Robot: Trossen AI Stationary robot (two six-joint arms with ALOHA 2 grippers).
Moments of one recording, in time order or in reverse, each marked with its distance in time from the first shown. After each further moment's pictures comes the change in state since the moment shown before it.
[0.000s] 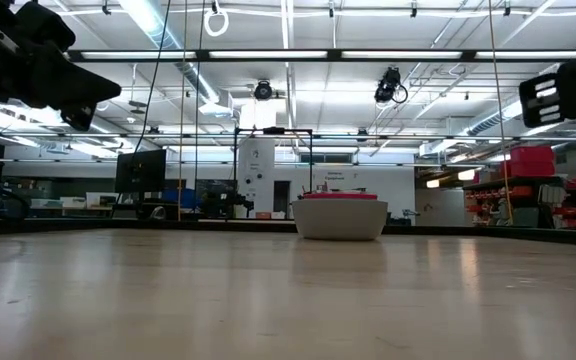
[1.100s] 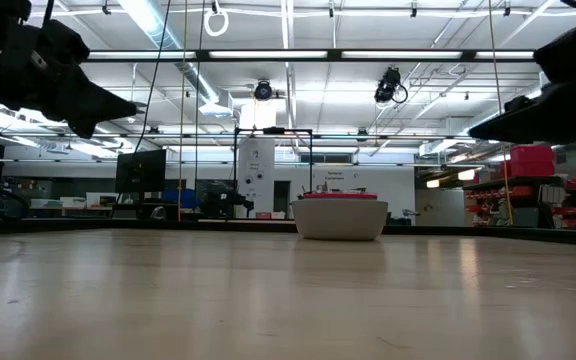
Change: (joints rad) left arm 0.156 0.060 -0.007 0.025 0.013 0.013; right arm -0.085 0.190 -0.018 0.104 0.484 -0.075
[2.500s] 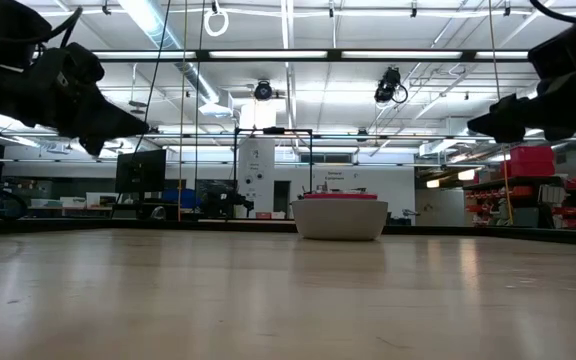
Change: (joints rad) left arm 0.180 0.155 -0.060 0.186 0.148 -0.048; right arm -0.305 -0.109 0.000 -0.057 -0.489 -0.020
